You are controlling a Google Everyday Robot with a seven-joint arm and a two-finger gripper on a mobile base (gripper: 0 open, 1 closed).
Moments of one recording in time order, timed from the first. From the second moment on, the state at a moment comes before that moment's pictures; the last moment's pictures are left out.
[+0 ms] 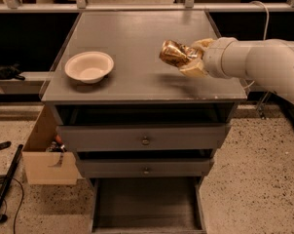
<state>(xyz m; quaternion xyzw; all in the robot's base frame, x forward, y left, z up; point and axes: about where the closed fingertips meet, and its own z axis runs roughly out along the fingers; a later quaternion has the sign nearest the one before) 0.670 -0.137 0.895 -0.49 0.68 -0.06 0.54</state>
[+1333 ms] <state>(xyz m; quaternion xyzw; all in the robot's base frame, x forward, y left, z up) 0.670 -0.137 0.895 -0.49 0.68 -0.06 0.54</state>
